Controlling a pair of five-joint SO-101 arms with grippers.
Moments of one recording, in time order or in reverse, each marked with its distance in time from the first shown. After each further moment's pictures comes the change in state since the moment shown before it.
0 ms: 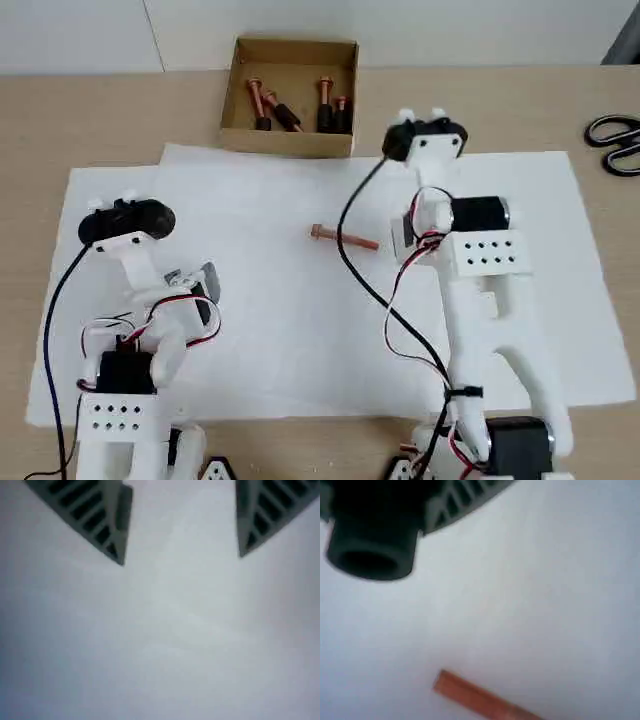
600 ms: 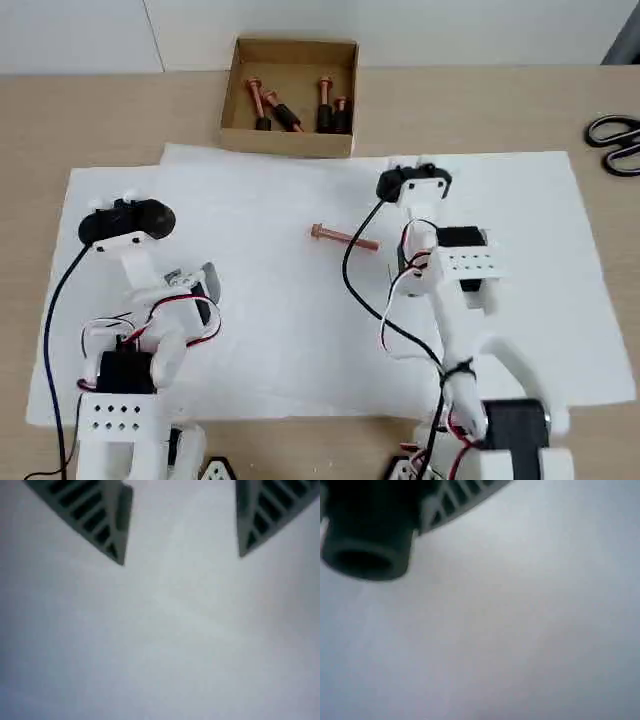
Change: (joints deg) left arm 0.0 0.0 0.0 0.0 0.0; right arm 0.5 6.6 15.0 -14.4 1.8
